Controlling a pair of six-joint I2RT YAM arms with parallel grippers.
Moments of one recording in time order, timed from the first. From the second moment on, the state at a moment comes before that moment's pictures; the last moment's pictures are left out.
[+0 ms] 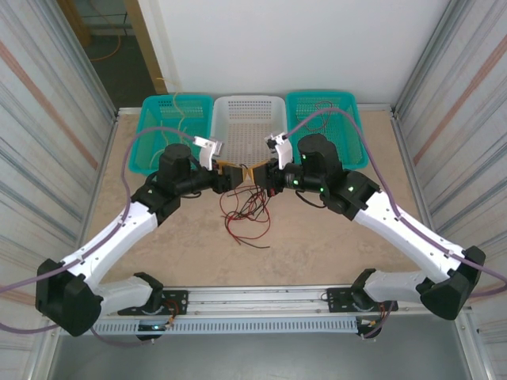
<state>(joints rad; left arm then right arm) -0.53 1.17 0.93 -0.11 0.46 -0.37 0.80 1.21 1.25 -0.40 -0.30 0.36</state>
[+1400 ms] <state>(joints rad) -0.71 1.33 0.81 0.09 0.44 -0.60 0.77 1.19 1.58 -0.32 -0.29 0.41</state>
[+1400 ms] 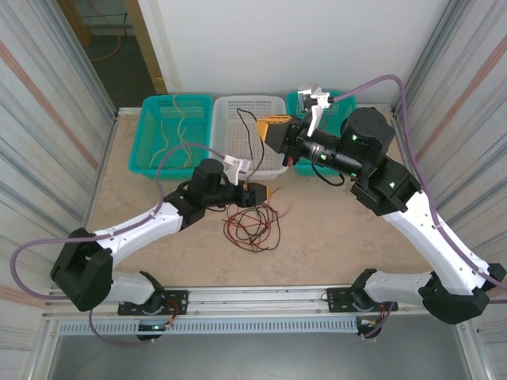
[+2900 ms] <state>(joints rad) -0.84 1.26 0.73 -0.32 0.25 -0.53 0.65 1.44 1.39 -0.60 -0.02 0.49</state>
